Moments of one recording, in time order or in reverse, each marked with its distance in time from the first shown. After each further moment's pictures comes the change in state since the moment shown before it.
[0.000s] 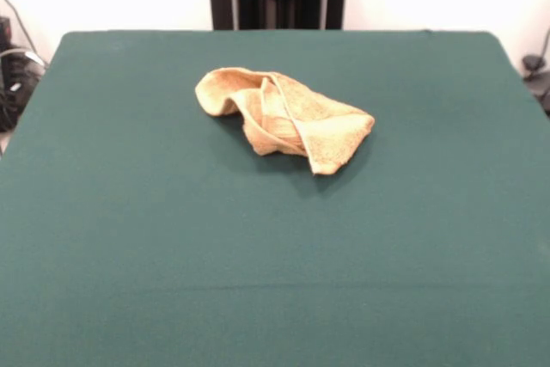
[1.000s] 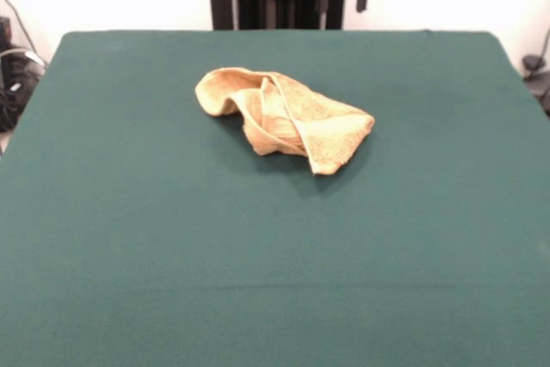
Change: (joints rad) arm -0.003 0.129 0.000 -0.008 0.001 -0.051 0.000
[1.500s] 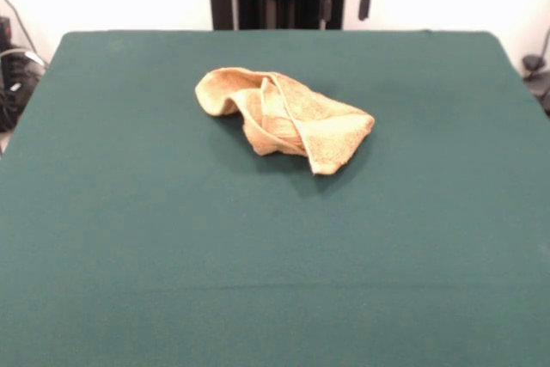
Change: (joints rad) arm 0.011 0.053 0.000 -0.020 0.000 0.000 0.000
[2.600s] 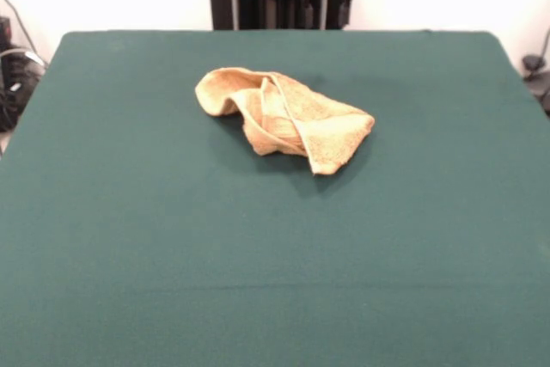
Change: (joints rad) arm -0.065 0.056 0.000 -0.011 -0.062 0.000 0.000
